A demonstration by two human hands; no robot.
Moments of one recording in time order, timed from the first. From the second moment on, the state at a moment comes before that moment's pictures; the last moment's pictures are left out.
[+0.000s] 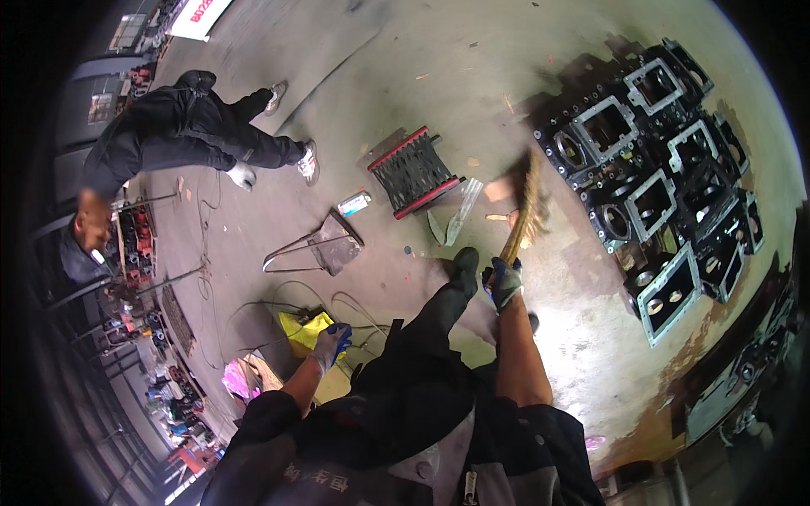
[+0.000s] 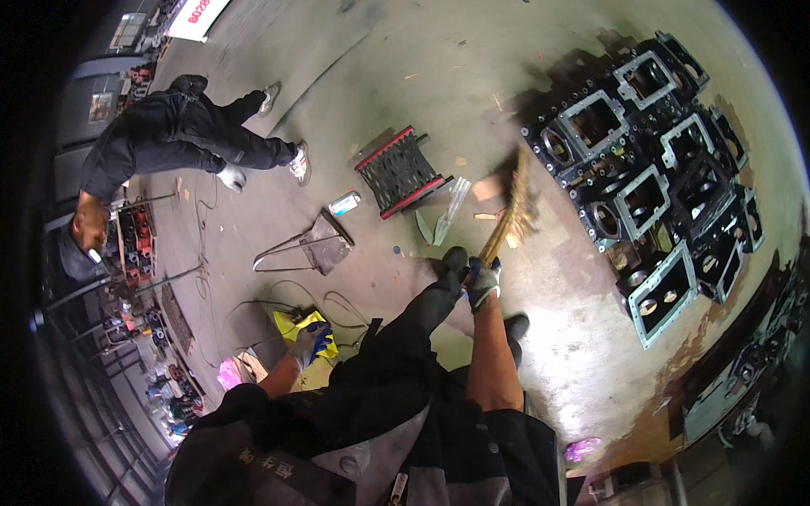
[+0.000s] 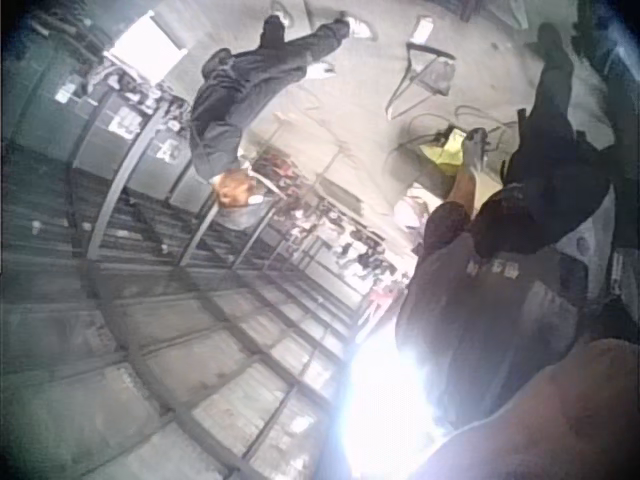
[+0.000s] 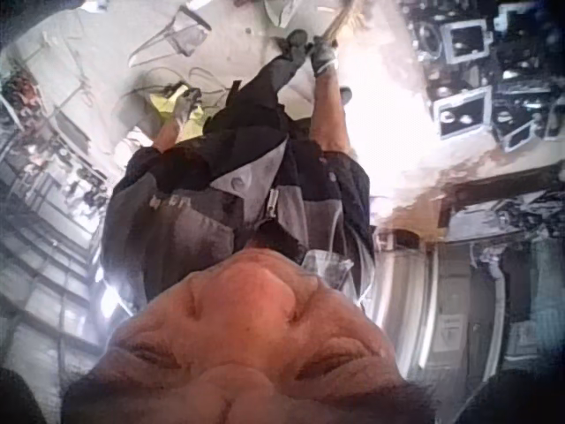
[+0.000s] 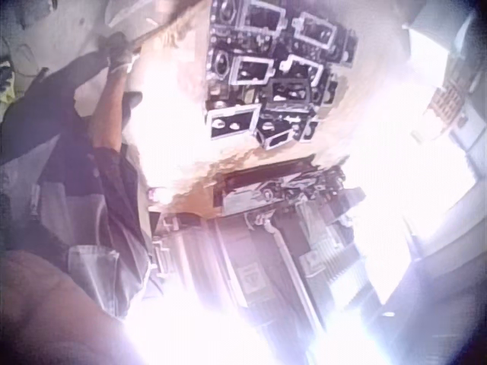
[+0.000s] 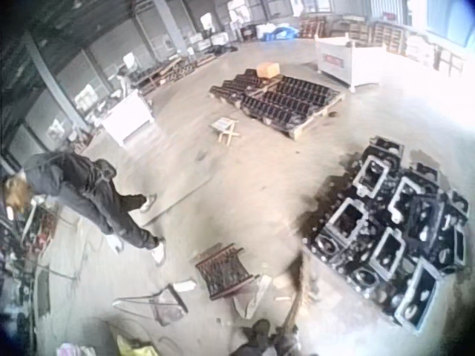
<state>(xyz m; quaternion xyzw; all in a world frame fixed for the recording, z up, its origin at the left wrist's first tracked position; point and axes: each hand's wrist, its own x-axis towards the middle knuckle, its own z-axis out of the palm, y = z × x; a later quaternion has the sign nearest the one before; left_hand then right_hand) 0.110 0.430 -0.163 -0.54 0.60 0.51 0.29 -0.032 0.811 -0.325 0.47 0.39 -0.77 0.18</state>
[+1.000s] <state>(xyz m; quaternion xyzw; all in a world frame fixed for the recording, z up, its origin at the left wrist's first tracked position) -0.170 0.530 -0.587 -0.58 0.08 0.80 -0.09 -0.035 0.880 -0.277 0.49 0.66 -0.42 0.39</state>
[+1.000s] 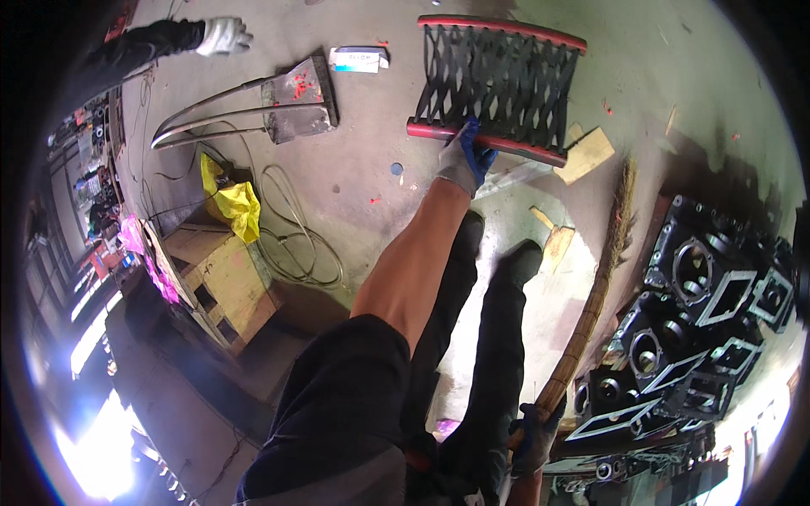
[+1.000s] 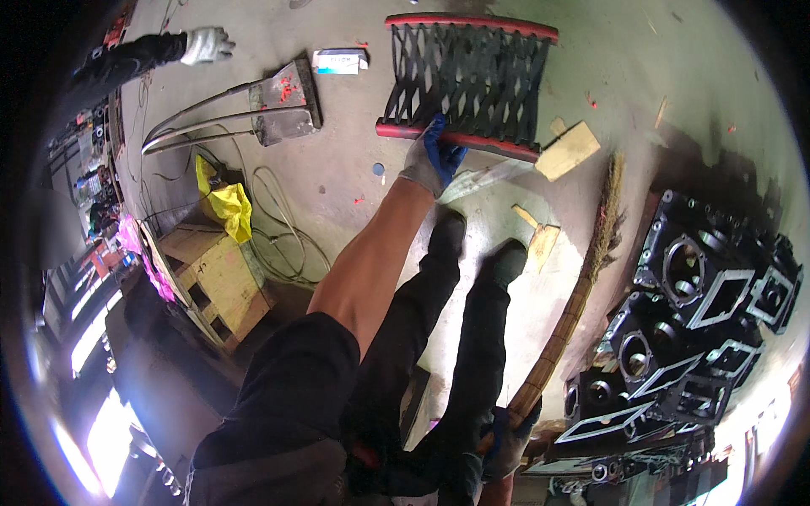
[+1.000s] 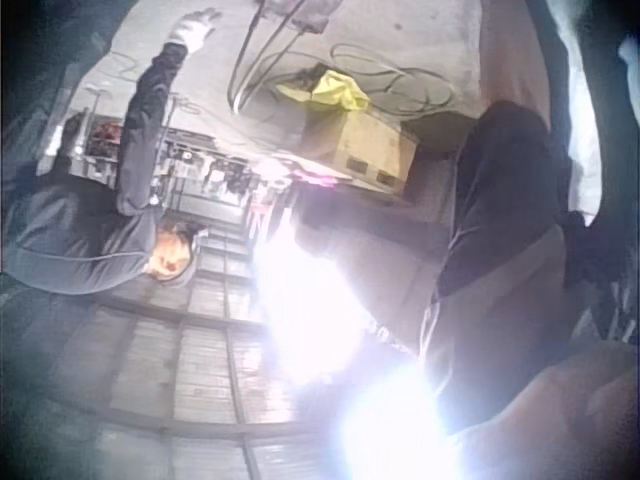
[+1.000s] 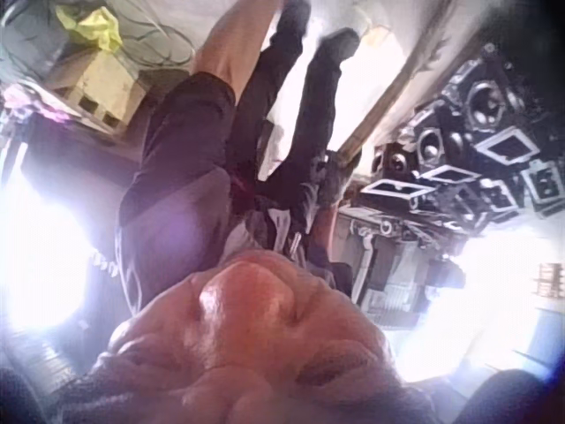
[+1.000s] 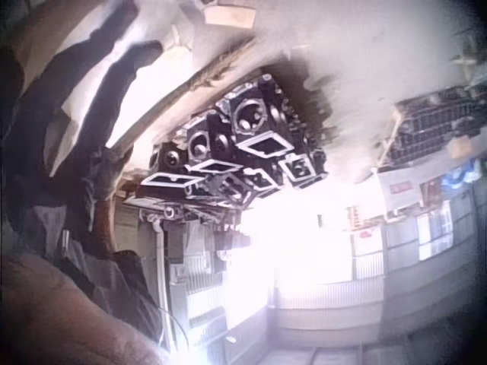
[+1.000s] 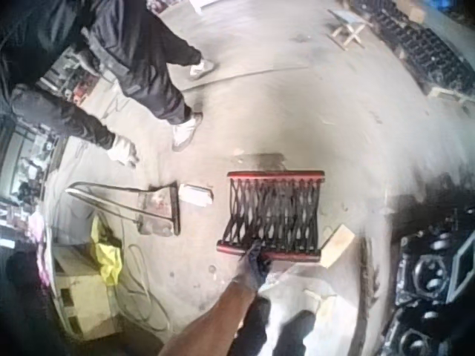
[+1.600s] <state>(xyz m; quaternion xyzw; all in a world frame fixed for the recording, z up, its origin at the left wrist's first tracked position) 0.109 0.537 -0.240 -0.65 0.29 0.63 -0.31 -0.164 0.814 -0.205 0.23 0.67 -0.52 0.48</state>
